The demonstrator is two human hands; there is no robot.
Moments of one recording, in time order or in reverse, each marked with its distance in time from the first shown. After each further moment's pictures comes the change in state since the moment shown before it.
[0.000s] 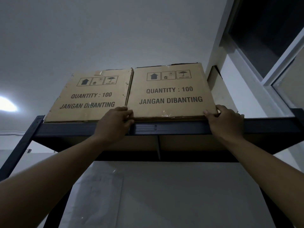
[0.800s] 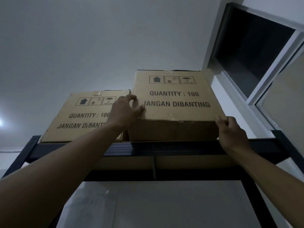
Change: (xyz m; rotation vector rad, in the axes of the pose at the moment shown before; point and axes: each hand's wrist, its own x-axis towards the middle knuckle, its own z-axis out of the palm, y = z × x) left_hand 0.064 0.066 -0.053 -0.366 0.133 -0.092; right_hand 0.008 0.004 -0.049 0.369 -0.065 0.158
